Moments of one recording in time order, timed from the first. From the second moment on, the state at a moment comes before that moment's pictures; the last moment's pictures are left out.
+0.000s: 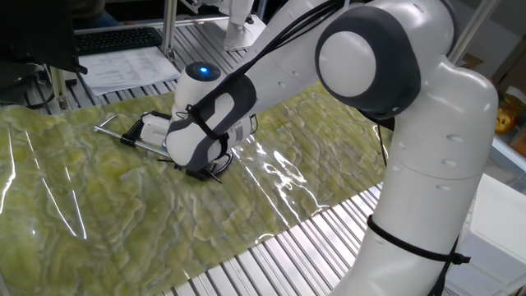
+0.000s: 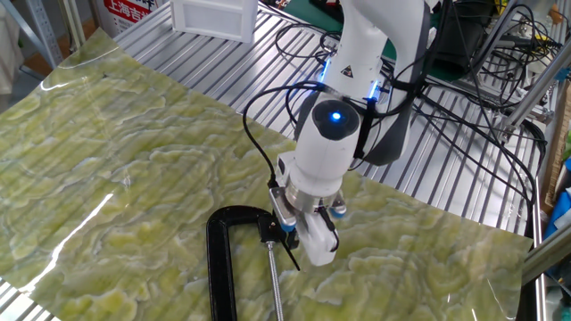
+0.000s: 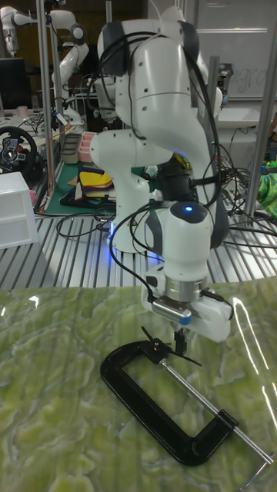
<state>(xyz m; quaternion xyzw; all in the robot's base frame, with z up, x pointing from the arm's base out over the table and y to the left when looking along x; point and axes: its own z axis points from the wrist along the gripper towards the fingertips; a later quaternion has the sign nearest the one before) 0.520 0.112 0.086 0.33 0.94 0.03 0.07</state>
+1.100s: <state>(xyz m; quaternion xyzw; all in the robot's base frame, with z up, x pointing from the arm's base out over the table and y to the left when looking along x) 0.562 0.109 0.089 0.32 0.94 0.01 0.08</state>
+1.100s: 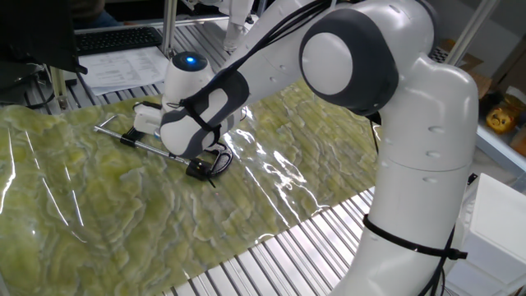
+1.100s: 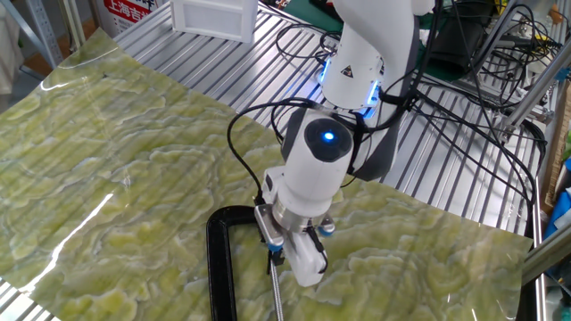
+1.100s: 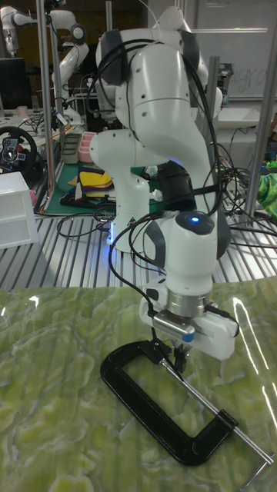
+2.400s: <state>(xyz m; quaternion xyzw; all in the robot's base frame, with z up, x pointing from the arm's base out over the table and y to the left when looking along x) 0.582 0.073 0.078 0.27 0.96 0.01 0.09</state>
